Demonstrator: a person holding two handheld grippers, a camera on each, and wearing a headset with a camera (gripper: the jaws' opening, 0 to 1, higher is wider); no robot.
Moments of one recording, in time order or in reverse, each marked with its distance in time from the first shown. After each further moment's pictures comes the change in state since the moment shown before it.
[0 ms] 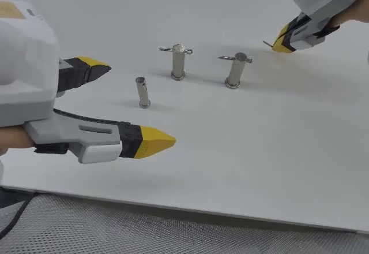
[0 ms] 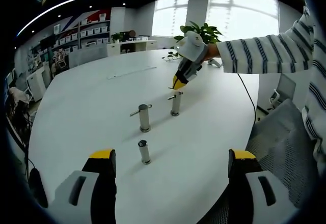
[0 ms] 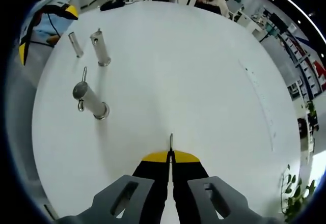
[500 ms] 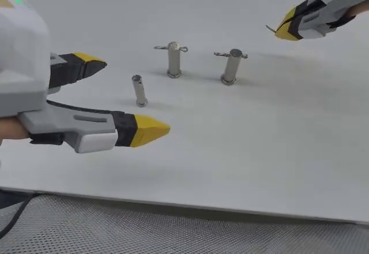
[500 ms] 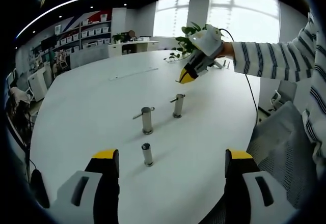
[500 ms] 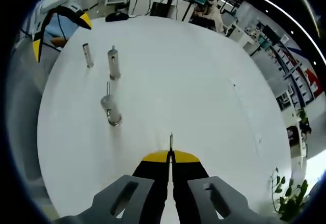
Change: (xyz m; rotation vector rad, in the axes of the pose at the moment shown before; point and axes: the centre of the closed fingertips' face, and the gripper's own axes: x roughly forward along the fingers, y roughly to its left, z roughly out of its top) left arm -0.002 0.003 0.005 -0.009 -0.009 0.008; right arm -0.054 0.020 0.018 -0.045 -0.113 -0.090
